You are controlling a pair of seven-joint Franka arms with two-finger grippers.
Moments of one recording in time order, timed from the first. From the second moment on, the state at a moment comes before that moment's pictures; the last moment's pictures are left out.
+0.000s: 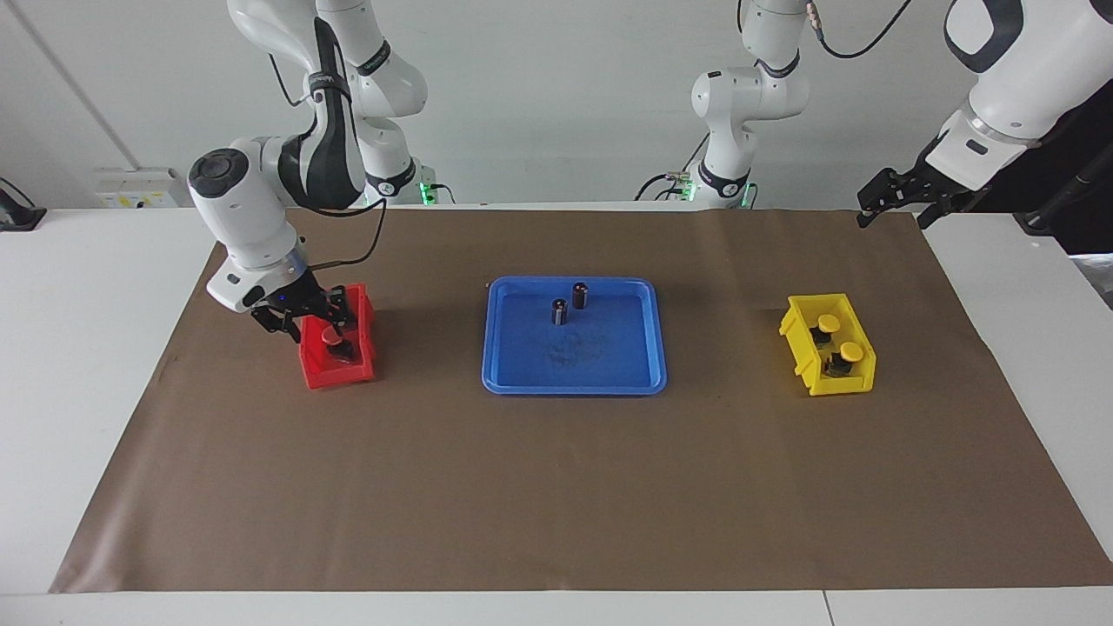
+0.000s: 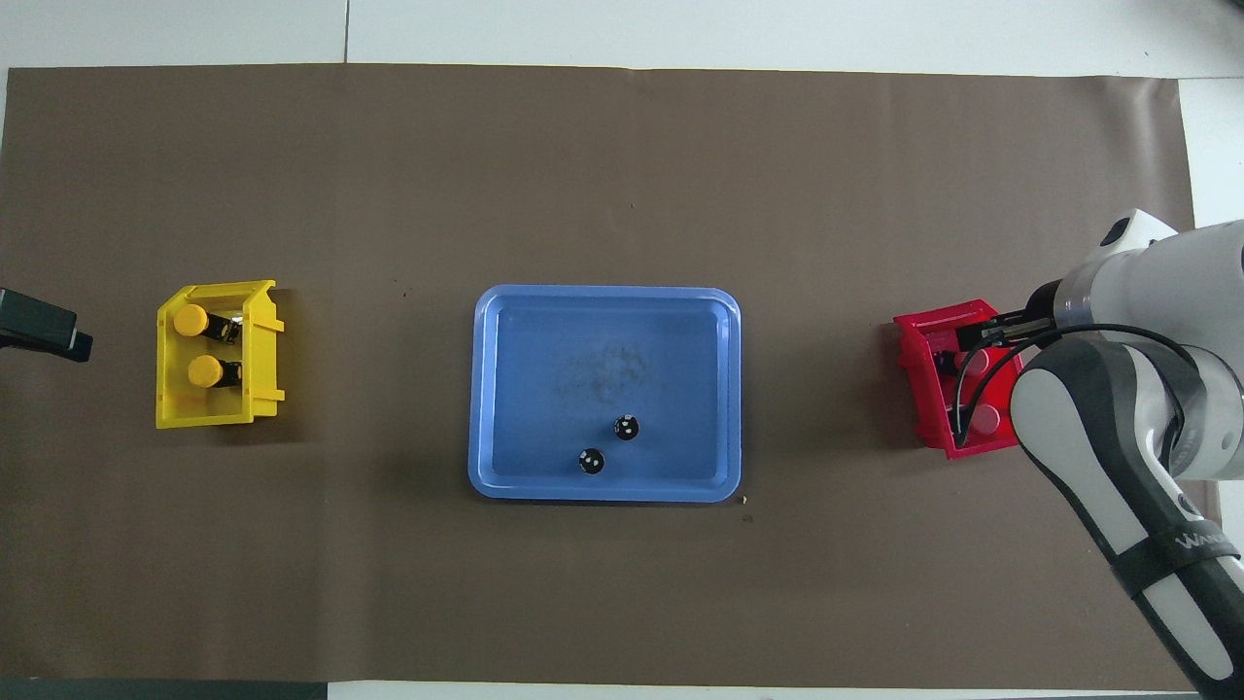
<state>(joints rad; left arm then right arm) -0.04 -0.04 0.05 -1.62 -0.02 1.43 0.11 -0.02 0.02 -0.02 -2.17 0.02 2.22 -0.21</state>
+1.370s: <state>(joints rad) -0.03 -0.08 0.06 -2.01 -0.02 1.91 0.11 -0.01 0.06 -0.02 -2.23 0.02 2.28 -0.28</state>
